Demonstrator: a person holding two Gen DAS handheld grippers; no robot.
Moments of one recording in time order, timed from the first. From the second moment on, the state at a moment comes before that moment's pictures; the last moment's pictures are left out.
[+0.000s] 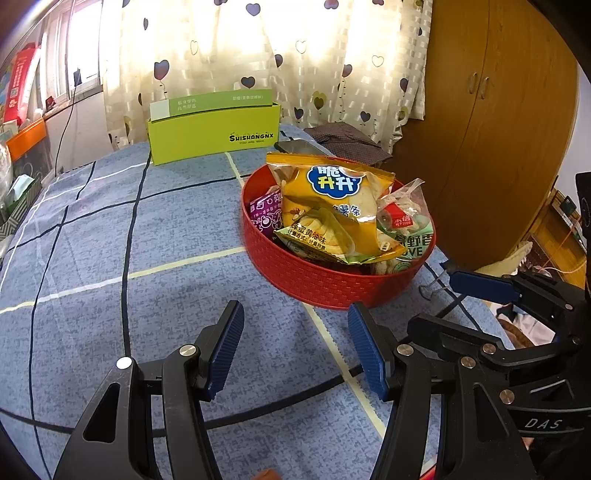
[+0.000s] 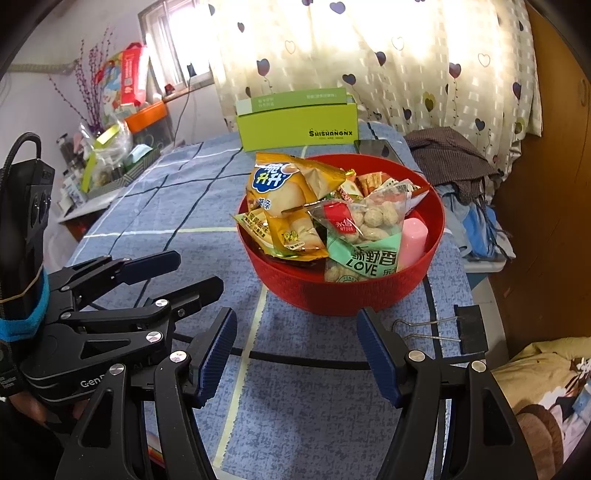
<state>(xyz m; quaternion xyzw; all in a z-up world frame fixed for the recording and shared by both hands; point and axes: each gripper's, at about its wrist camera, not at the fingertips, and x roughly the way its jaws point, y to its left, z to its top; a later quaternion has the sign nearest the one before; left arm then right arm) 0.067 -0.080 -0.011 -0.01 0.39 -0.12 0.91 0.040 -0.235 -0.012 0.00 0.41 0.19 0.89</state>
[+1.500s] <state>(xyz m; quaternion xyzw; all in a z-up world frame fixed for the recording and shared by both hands) 0.065 -0.080 -0.008 0.00 0.39 -0.13 0.91 0.035 -0.230 -0.013 -0.01 0.41 0.19 0.89</state>
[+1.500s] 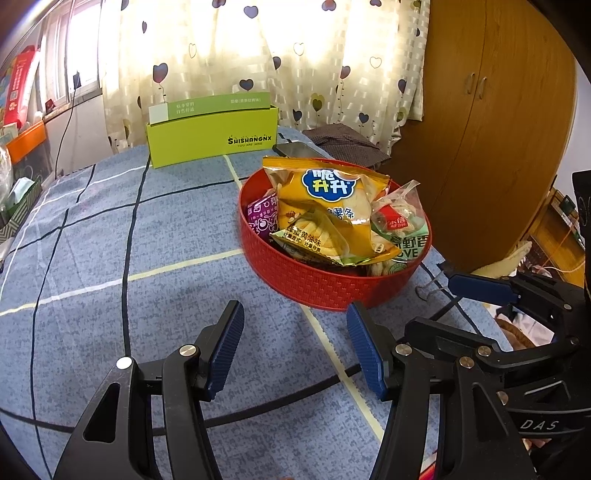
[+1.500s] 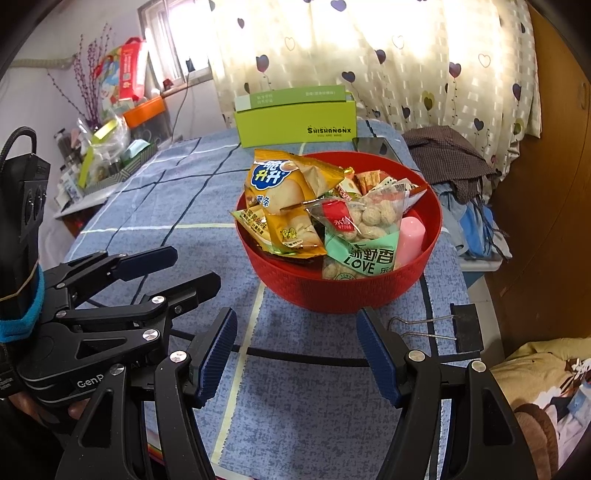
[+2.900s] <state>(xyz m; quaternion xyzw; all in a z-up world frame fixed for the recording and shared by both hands) 0.061 -0.085 -0.009 0.01 0.39 -0.12 0.91 0.034 -0.232 -0.016 -0.01 0.41 0.19 0.89</state>
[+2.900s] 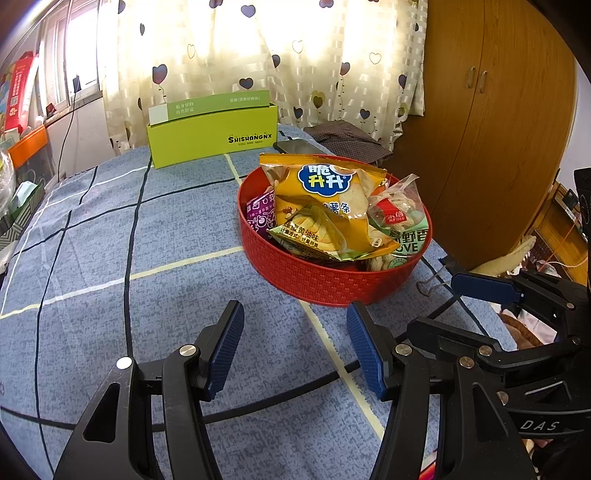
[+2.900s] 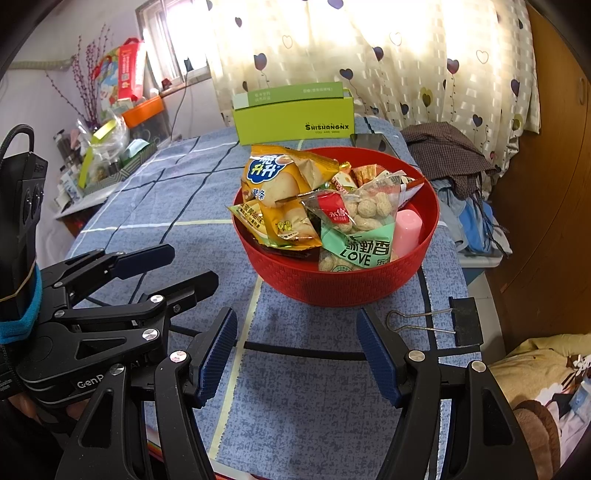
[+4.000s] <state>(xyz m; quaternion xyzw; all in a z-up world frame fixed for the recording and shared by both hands) 0.062 -0.080 -0.010 0.00 0.39 -0.12 0.91 0.036 -0.231 -0.014 -0.01 0.41 0.19 0.89</state>
